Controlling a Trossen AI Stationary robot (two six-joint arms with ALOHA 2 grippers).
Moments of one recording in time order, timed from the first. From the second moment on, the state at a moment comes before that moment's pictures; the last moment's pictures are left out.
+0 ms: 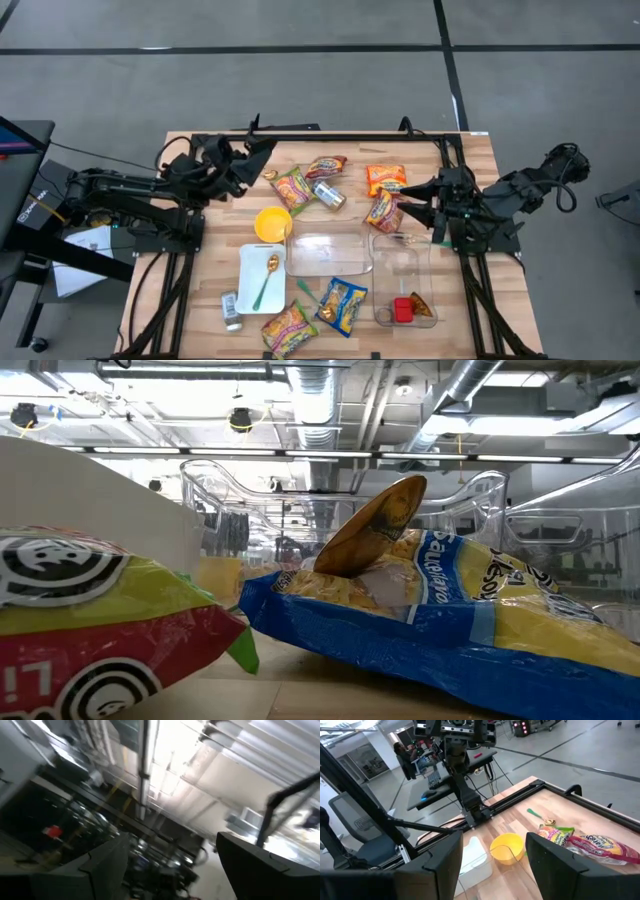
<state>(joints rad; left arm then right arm) 0.03 1.10 0.74 1.06 -0.21 -0.49 0.55 0.90 1.12 -0.49 0.76 0.59</state>
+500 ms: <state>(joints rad) 0.12 1.11 1.18 0.15 -0.39 -0.24 0.55 0.90 1.12 -0.48 0.76 0.59</state>
